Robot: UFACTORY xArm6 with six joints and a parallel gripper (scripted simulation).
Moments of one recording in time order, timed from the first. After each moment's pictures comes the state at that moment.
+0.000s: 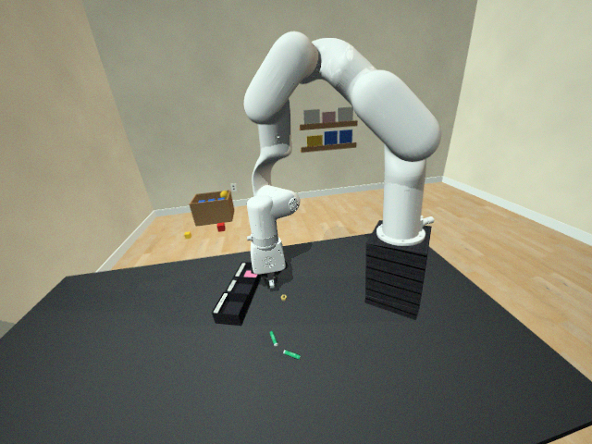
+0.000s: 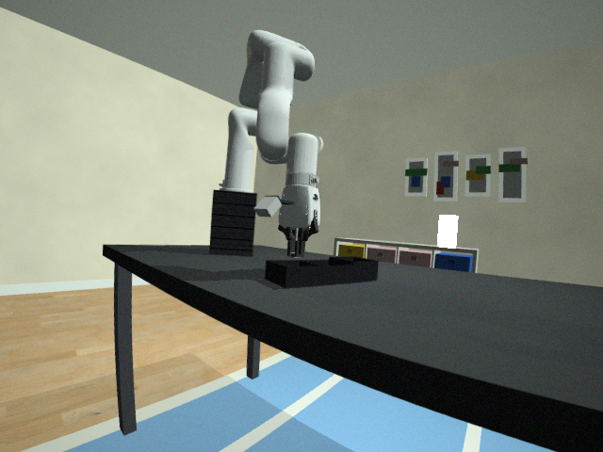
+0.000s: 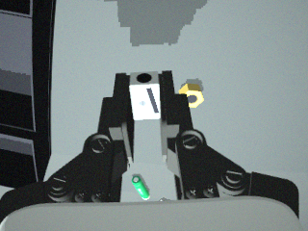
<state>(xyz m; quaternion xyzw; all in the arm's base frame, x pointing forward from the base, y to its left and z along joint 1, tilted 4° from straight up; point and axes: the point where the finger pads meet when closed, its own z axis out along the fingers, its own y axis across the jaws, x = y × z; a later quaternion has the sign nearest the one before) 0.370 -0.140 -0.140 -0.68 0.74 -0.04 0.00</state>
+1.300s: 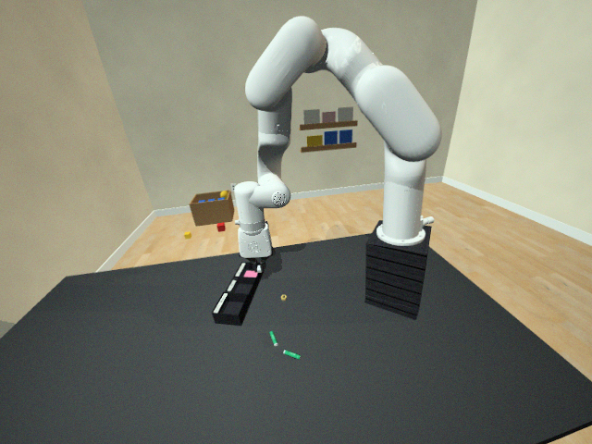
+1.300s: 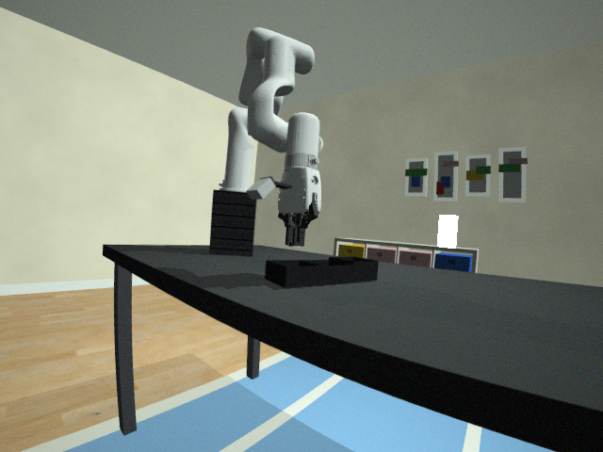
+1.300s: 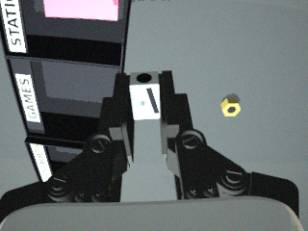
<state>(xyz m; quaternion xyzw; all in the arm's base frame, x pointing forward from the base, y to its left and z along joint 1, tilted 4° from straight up) 0.397 -0.190 -0.105 -0.62 0.78 -0.06 0.00</state>
